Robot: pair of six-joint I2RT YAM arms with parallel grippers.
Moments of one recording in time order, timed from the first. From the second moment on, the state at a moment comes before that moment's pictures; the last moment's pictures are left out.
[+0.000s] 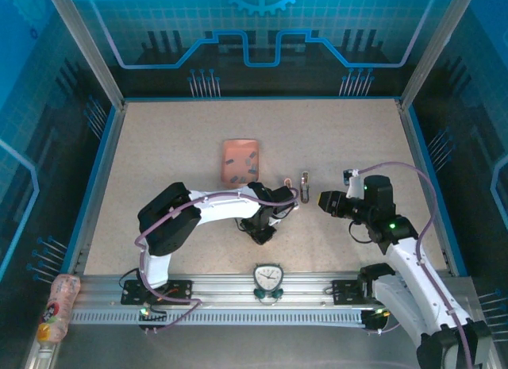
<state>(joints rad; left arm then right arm) -0.96 1.93 1.28 -0.93 0.05 -0.22 0.18 0.73 0.52 -0.43 -0.49 0.49</state>
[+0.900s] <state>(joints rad) -0.72 1.49 0.84 -0.08 0.50 -0.17 0.18 0.64 0.35 0.11 -0.68 0.29</state>
